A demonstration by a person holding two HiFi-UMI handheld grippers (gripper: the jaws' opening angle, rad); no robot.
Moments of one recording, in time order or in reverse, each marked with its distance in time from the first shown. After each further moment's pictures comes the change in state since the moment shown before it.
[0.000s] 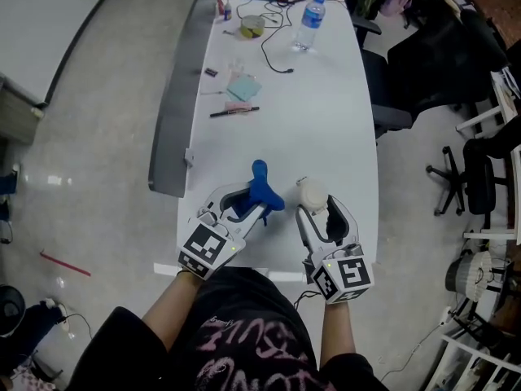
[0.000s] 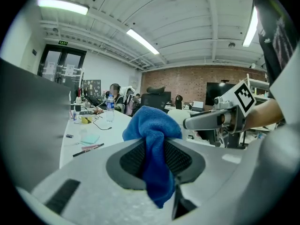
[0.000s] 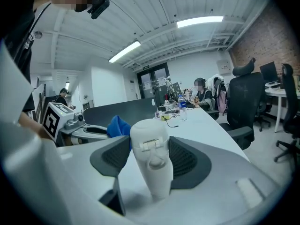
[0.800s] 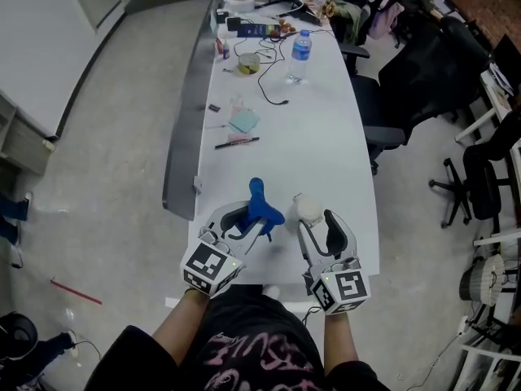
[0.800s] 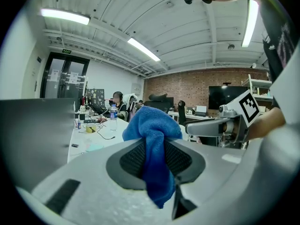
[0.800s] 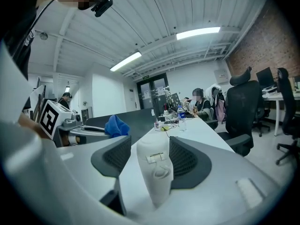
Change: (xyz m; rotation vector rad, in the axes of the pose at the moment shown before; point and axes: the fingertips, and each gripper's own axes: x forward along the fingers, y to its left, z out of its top) left arm -0.022 -0.008 0.037 0.021 -0.074 0.048; right arm -0.020 0.011 0.026 -0.011 -0.130 -0.020
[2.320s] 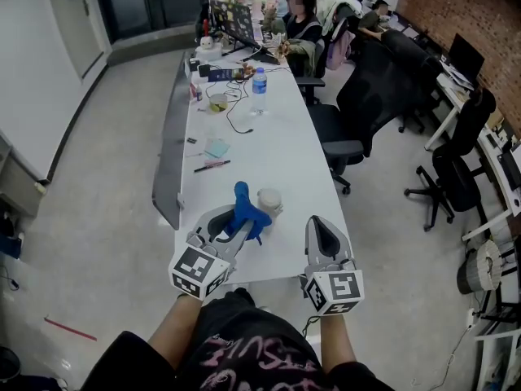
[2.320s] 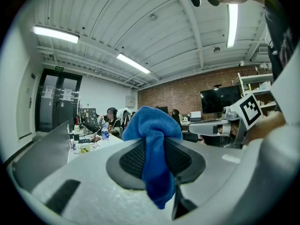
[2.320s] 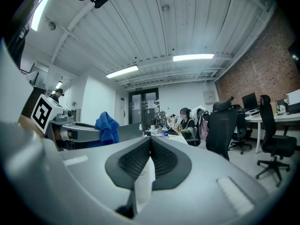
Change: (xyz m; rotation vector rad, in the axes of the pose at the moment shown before) left arm -0.031 -0.099 0.066 0.127 -0.125 -0.022; right arm -0.126 -0.017 0.059 -0.097 -0.160 -0.167
